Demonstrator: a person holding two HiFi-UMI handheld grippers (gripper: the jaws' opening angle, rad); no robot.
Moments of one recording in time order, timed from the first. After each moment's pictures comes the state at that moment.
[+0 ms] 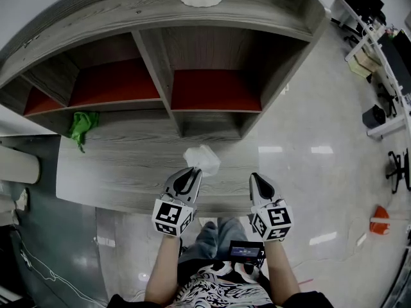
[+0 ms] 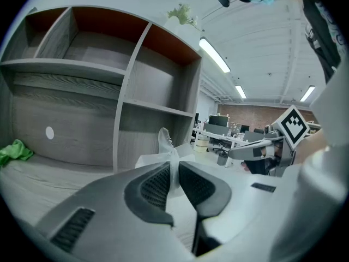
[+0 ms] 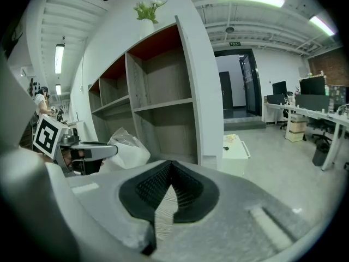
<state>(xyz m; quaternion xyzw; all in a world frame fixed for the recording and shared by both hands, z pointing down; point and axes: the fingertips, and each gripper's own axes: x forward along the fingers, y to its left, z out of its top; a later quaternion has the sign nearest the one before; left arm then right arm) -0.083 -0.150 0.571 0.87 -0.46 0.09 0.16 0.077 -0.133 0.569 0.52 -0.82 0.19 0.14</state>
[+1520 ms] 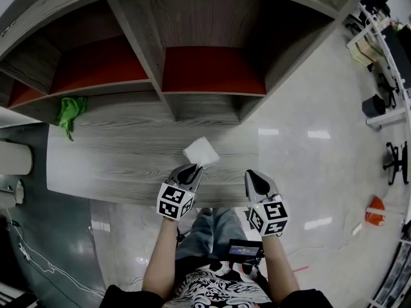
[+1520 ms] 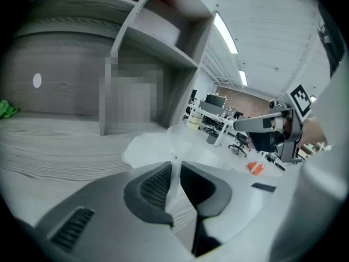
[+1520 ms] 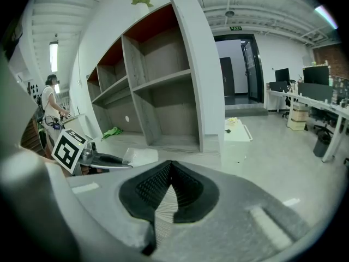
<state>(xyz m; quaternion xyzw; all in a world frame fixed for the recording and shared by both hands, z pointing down) -0.061 -0.126 0.700 0.86 -0.39 0.19 0.27 0.077 -0.111 0.624 0.50 -0.81 0.24 0.19</state>
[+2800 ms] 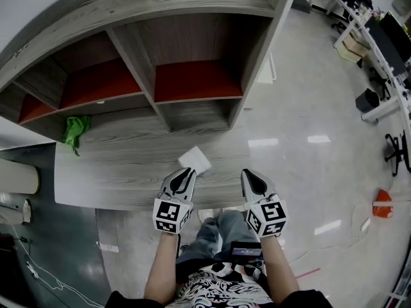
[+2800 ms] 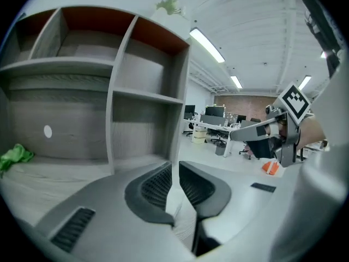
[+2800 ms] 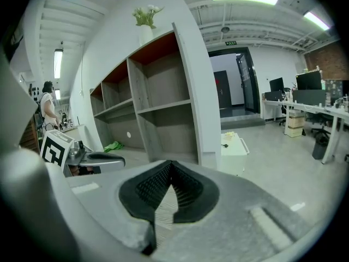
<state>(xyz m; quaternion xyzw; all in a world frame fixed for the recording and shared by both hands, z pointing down) -0.069 -0.121 0.603 0.87 -0.45 0.14 0.15 0.081 -0.103 0.567 0.52 -0.82 0.20 0.13</state>
